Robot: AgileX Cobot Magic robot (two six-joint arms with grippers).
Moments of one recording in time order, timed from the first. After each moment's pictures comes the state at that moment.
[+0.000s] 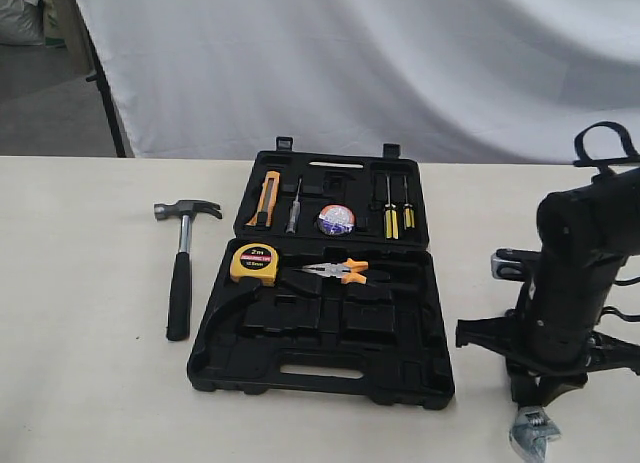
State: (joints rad) left arm 0.09 0.00 -0.01 0.02 0.10 -0.31; right arm 0.36 1.90 -0.96 -0.10 0.75 0.50
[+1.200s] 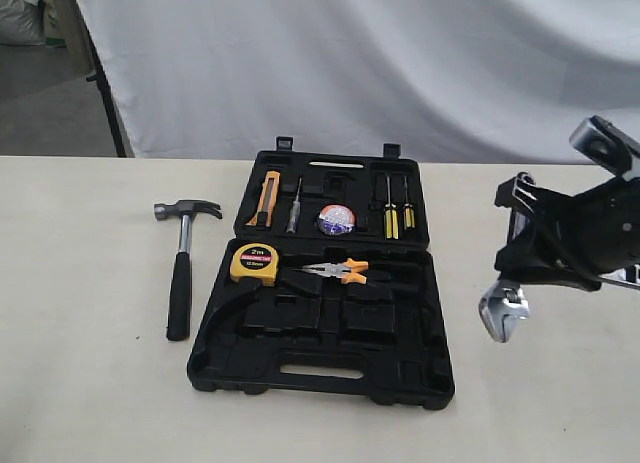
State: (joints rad) left arm 0.09 0.00 -0.01 0.02 0.10 -0.31; right arm 0.17 1.48 -0.89 0.66 0.68 -0.16
